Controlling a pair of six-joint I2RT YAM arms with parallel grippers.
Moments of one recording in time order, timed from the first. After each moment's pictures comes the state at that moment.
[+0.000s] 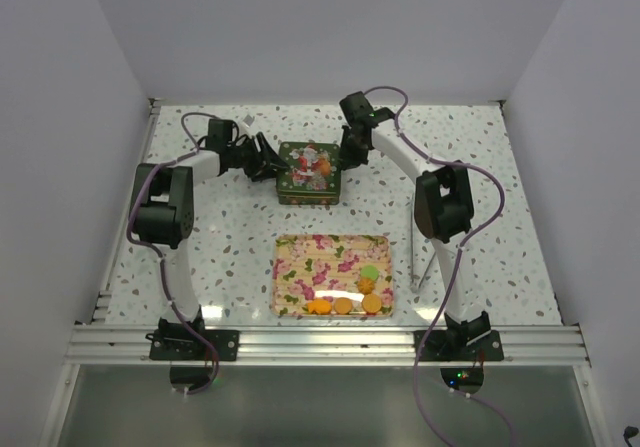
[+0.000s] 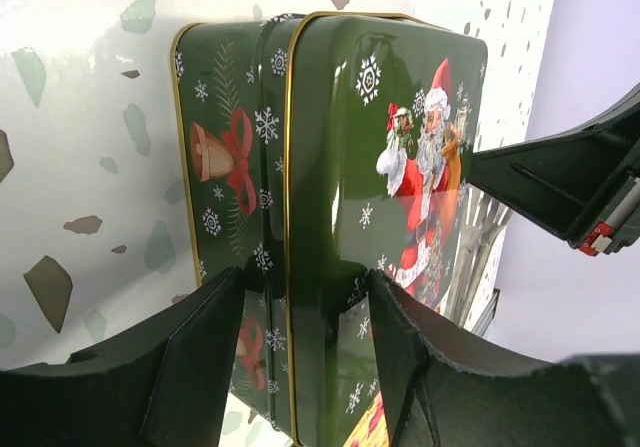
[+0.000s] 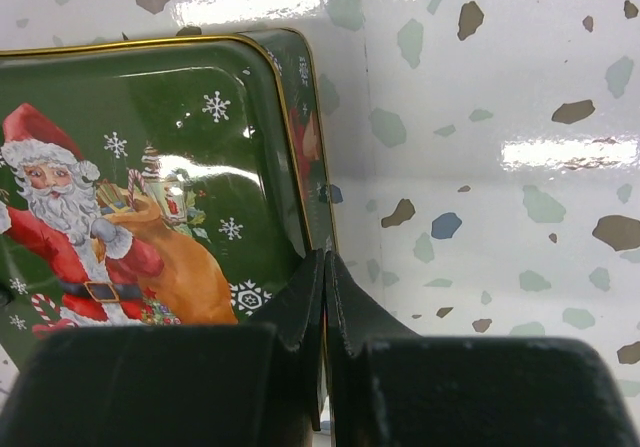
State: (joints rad) left arm -0.10 2.08 1.35 -0.08 0.73 -0.64; right arm 0.46 2.32 2.08 -0.87 0.02 0.63
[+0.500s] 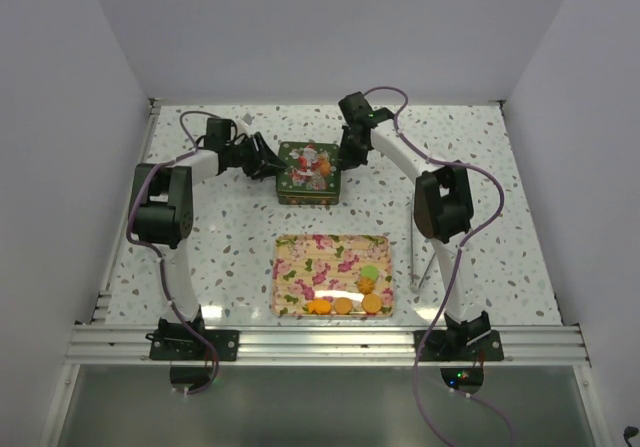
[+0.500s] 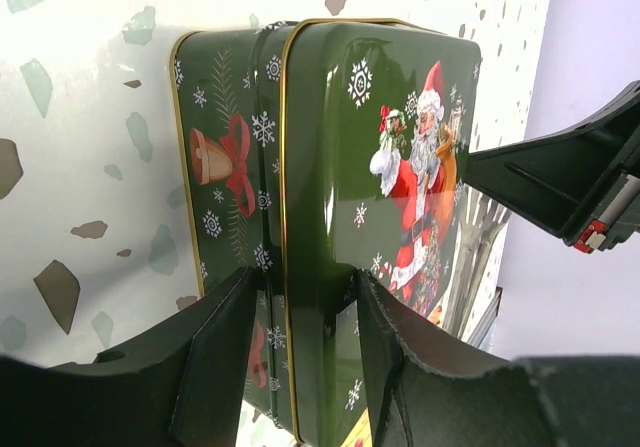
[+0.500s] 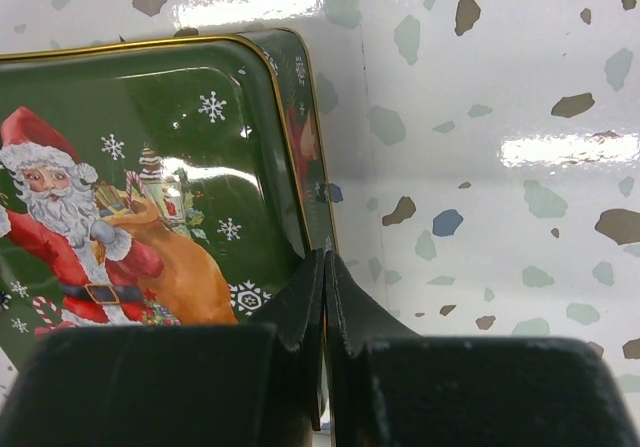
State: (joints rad) left arm -0.09 2.08 1.35 -0.08 0.73 -0.62; right arm 0.46 2.32 2.08 -0.87 0.03 0.66
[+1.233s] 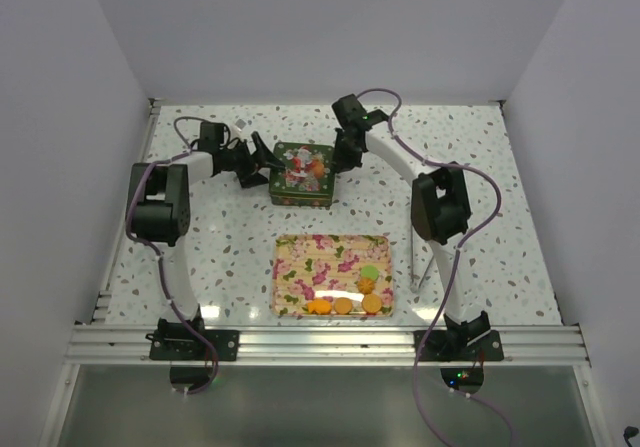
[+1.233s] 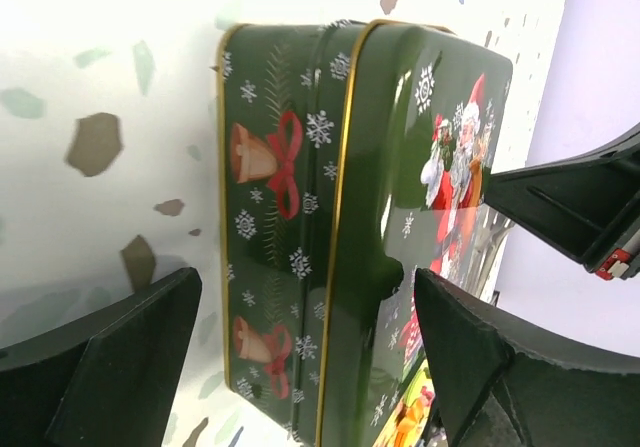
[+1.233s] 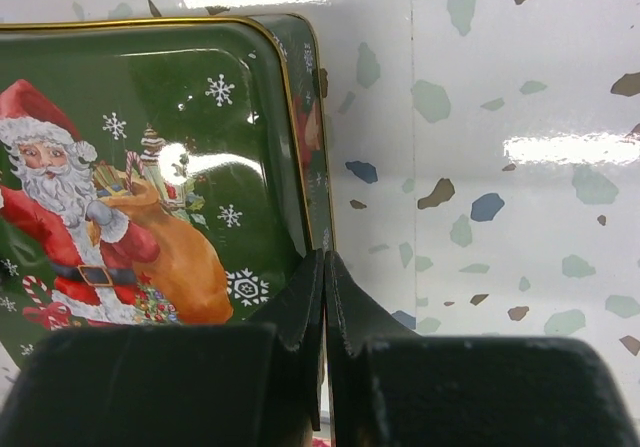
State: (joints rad) left arm -0.05 2.10 1.34 -0.10 0.74 -0.61; right arm 0.49 2.32 2.08 -0.87 0.03 0.66
